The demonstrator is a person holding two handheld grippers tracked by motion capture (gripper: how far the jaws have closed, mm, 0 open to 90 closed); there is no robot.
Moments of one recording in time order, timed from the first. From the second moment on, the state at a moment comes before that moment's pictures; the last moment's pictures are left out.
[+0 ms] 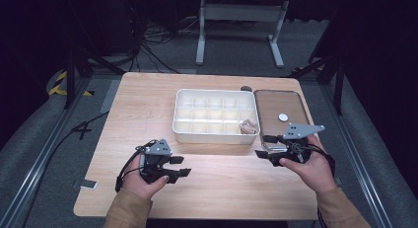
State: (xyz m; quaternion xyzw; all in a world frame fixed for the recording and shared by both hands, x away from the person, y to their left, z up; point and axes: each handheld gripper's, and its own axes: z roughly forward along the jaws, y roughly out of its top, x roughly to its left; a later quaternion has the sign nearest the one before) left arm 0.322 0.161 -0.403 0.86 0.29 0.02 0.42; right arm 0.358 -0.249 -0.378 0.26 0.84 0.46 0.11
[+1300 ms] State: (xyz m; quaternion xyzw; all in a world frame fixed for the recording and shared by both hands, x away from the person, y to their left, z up) left arm 0.328 0.162 -0.410 0.87 0.31 0.01 0.37; right arm 0.336 -0.233 -0.441 0.23 0.93 0.30 0.05
